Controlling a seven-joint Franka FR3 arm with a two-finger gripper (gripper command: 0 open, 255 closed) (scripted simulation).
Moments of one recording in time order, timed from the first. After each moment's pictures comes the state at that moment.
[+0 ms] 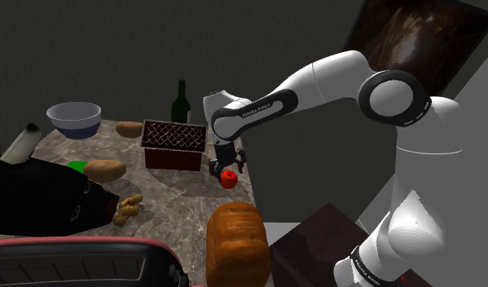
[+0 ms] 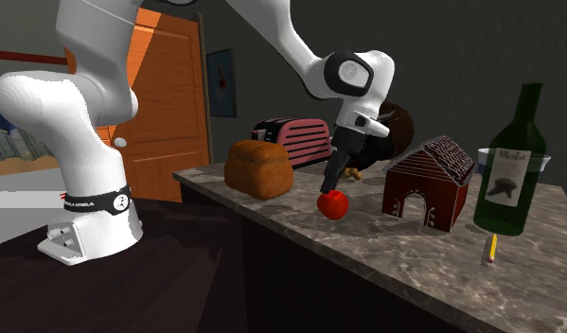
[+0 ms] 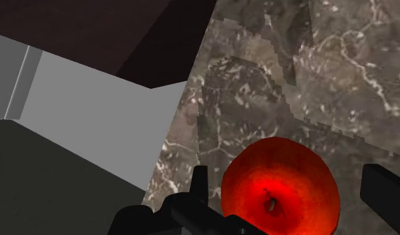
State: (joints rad) arm 0.10 0.47 0.29 -1.82 -0.20 1.90 0.65
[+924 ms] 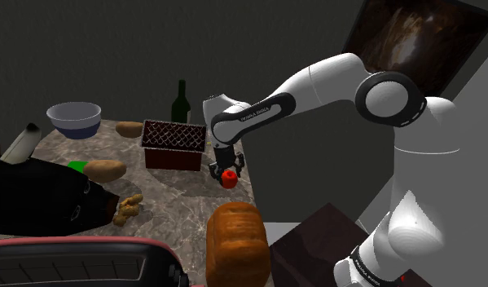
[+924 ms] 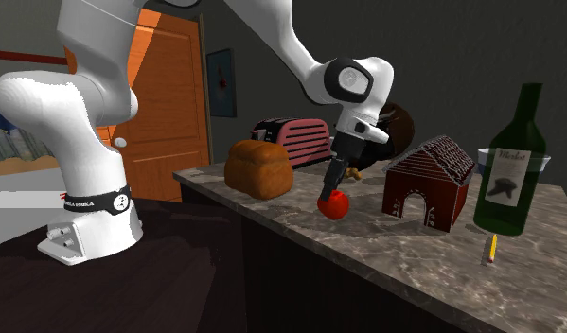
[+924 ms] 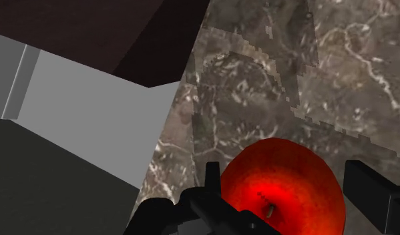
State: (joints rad) arm 0.10 0.50 0.29 -1.82 -0.20 1.93 0.65
